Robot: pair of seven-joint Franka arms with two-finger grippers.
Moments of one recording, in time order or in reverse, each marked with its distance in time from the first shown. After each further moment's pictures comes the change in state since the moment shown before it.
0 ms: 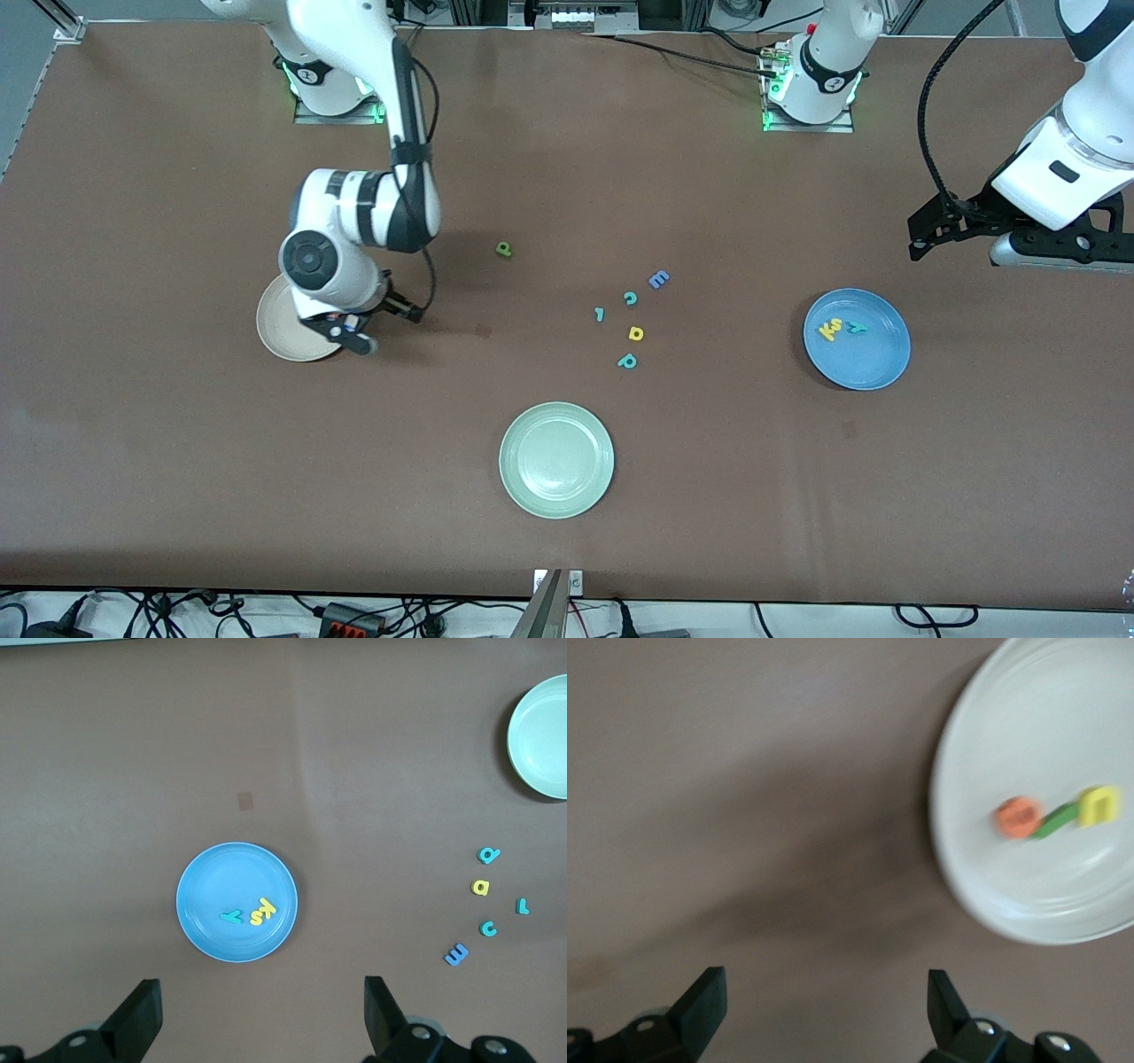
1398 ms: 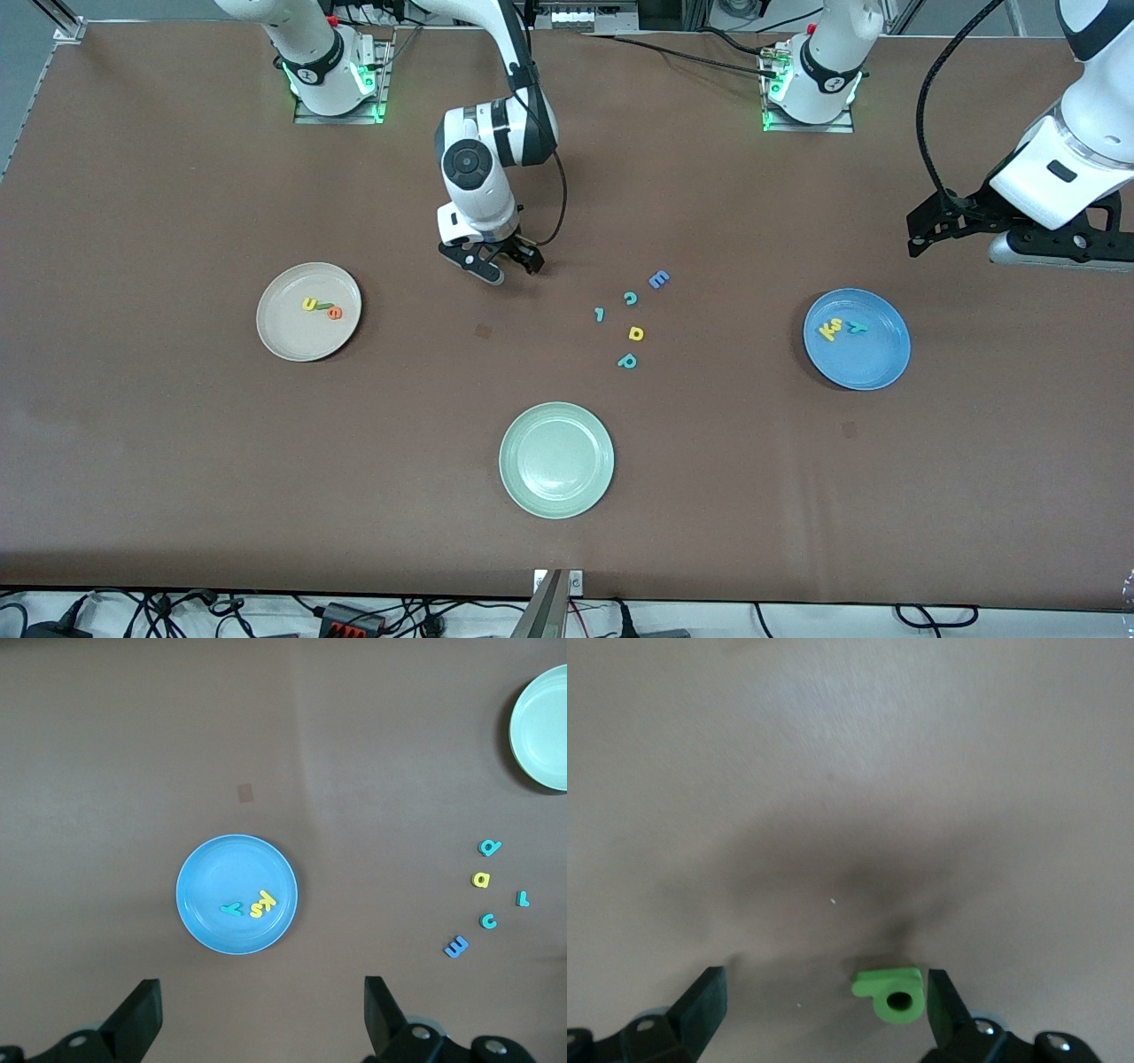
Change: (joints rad) left arm -0.001 0.000 0.000 0.002 0.000 -0.020 0.000; right arm 0.321 0.005 0.152 -0.150 0.208 0.352 0.312
